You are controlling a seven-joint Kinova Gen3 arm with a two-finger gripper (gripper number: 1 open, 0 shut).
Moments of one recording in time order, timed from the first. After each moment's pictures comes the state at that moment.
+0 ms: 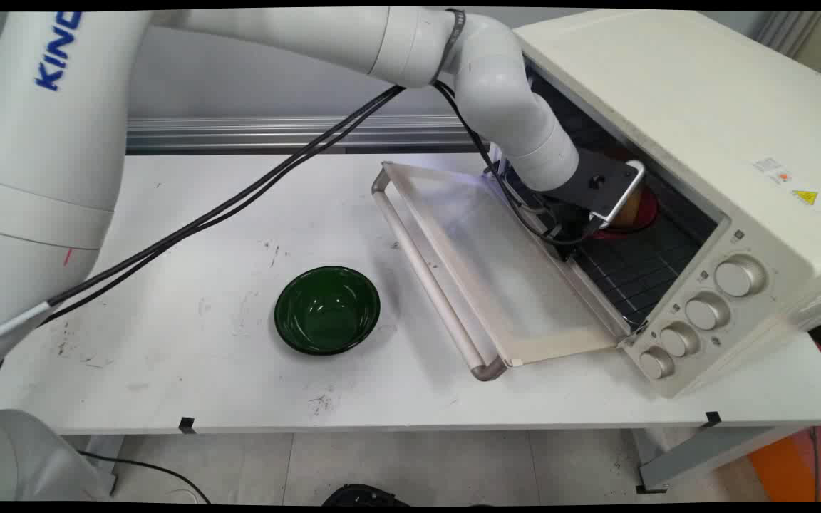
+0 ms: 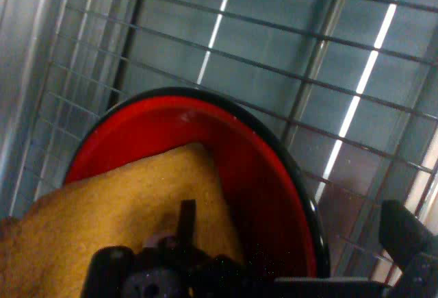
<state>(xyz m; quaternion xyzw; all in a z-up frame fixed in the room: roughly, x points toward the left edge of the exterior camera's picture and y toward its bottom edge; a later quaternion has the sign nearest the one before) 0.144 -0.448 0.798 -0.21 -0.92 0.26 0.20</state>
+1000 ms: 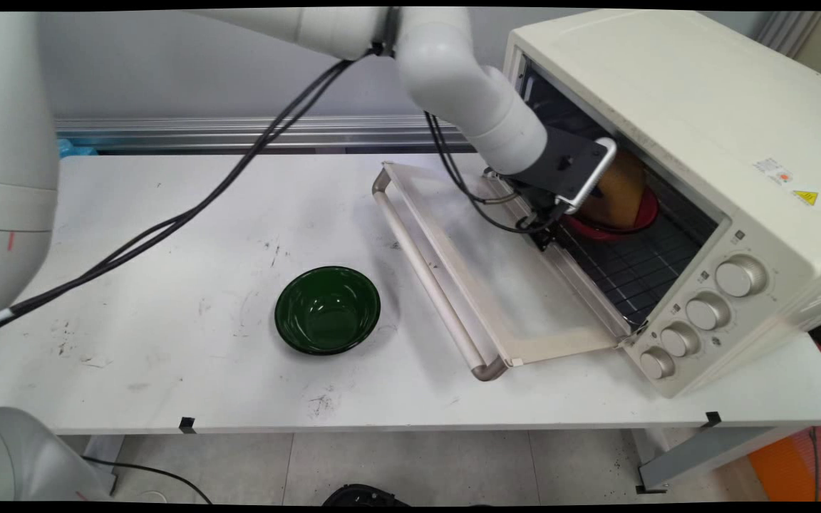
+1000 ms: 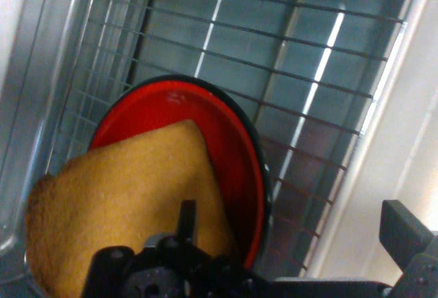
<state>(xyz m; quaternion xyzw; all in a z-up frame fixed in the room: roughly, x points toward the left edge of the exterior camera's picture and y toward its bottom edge) 0.193 -0.411 0.837 -0.22 -0.91 0.27 0.21</state>
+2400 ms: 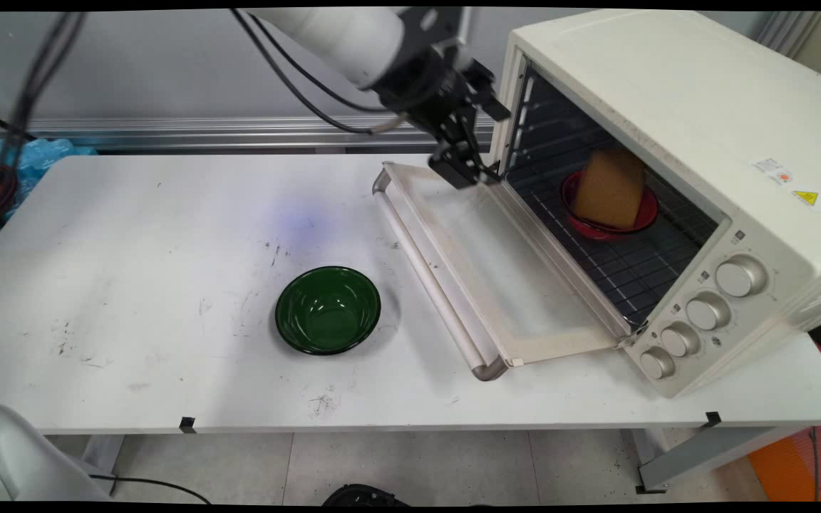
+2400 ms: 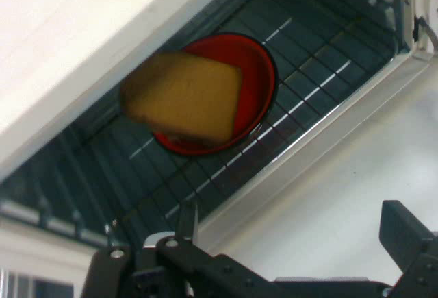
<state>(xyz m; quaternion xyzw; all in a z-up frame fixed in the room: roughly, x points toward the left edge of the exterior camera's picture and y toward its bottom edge) 0.340 -0.333 0.950 0.03 -0.92 0.23 0.32</state>
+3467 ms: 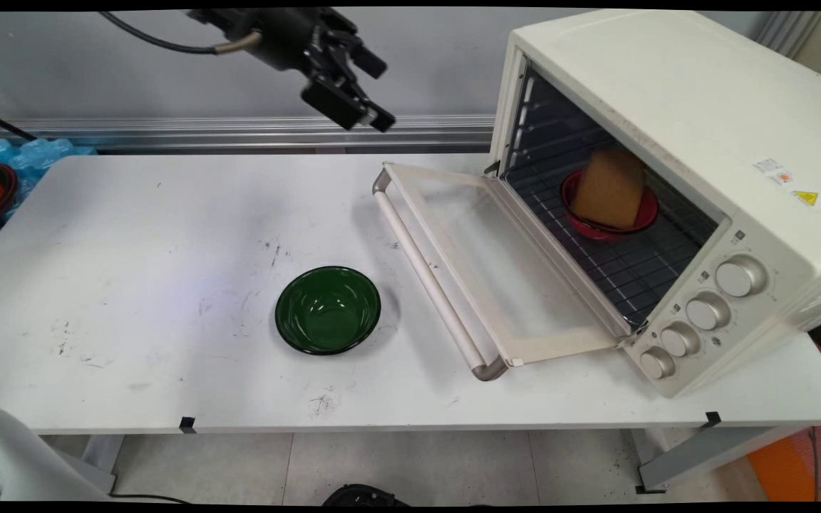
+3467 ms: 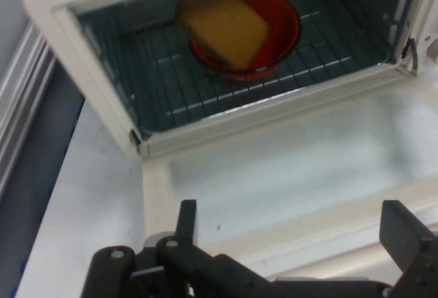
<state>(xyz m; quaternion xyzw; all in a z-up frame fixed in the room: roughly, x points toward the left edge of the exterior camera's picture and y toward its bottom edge) 0.465 -0.270 1.018 0.23 -0.89 0.17 0.36</state>
